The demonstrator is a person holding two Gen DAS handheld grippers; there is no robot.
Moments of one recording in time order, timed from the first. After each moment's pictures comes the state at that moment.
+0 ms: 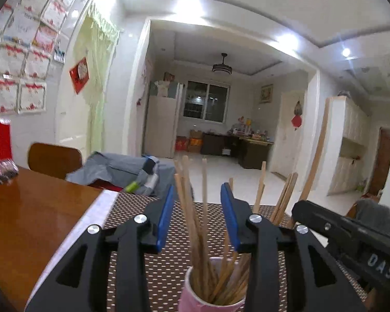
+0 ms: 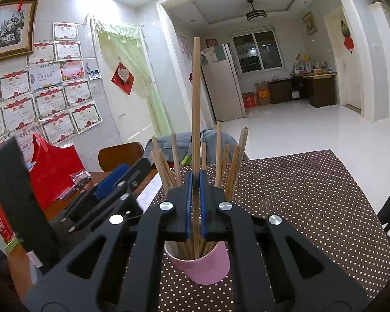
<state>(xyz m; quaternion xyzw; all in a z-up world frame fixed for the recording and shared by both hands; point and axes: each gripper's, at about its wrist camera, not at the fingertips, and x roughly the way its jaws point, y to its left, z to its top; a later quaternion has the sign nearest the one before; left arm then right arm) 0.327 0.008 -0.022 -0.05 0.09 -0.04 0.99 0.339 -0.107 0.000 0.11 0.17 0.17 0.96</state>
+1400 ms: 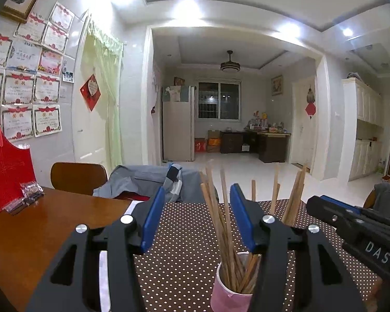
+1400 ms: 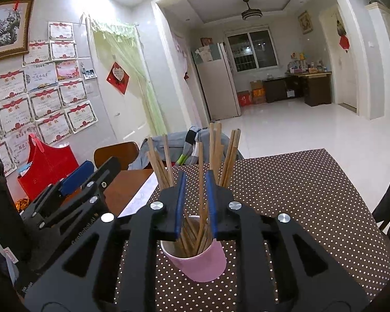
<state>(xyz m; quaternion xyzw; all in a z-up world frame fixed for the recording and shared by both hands) 0.308 0.013 -0.002 0.00 0.09 0.01 1.00 0.333 -0.111 0.005 0.11 0.17 0.16 0.97</state>
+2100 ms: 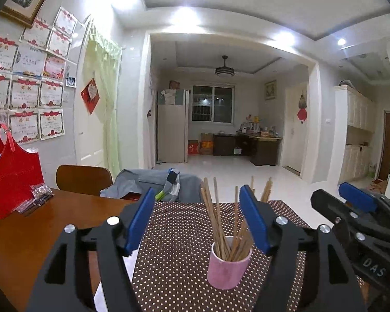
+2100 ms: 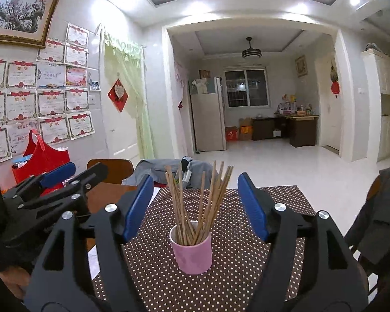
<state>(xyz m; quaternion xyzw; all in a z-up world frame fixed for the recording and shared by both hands) 0.202 0.027 0.045 -0.01 0.09 -0.02 1.00 0.224 -0.099 0.046 0.05 0.08 0.11 0.99</state>
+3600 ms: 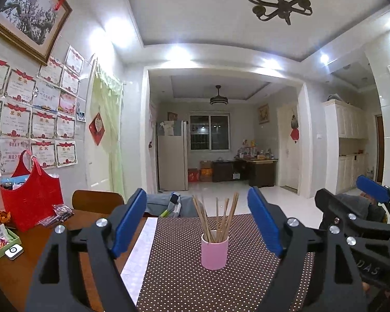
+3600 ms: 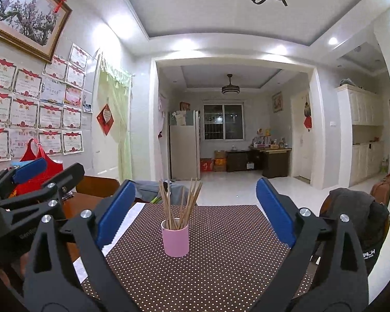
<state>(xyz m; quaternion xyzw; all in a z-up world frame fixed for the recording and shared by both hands) 0.020 0.011 0.069 0.02 0.00 -0.01 1.00 0.045 -0.105 0.068 0.02 -0.01 0.04 1.00</state>
